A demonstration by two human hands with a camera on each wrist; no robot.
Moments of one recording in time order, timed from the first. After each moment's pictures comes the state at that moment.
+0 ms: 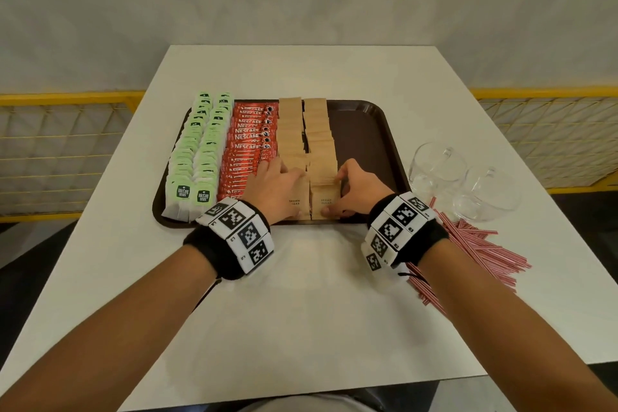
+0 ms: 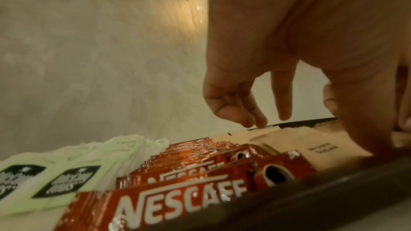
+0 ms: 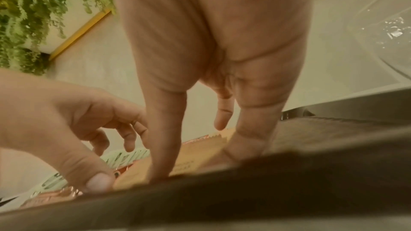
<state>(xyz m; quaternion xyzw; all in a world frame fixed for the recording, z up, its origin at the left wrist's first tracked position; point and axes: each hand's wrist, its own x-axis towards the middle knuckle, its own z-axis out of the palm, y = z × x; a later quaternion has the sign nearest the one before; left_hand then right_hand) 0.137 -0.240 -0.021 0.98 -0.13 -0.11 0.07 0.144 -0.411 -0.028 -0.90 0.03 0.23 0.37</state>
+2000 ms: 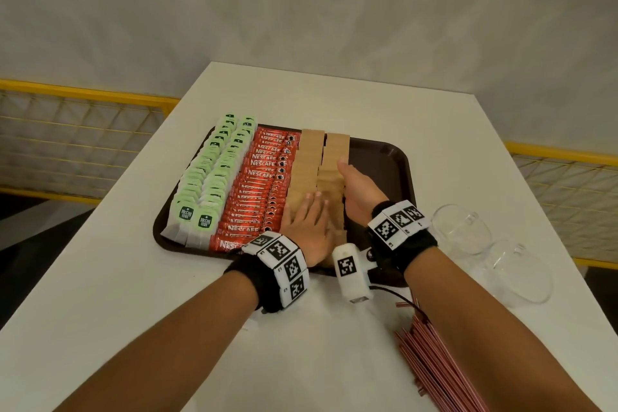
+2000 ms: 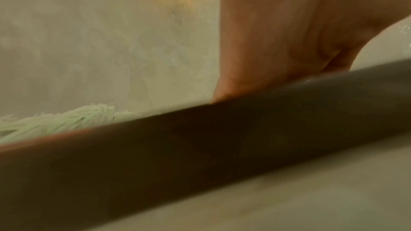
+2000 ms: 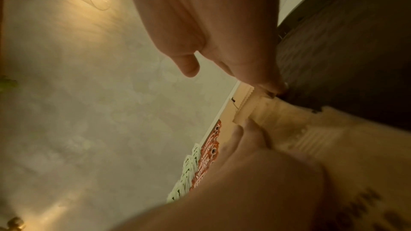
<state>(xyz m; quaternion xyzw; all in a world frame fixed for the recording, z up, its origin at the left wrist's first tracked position) 0.155 -0.288 -0.051 0.97 -0.08 -0.20 0.09 0.245 -0.386 -0.048 -0.71 0.12 0.24 0.65</state>
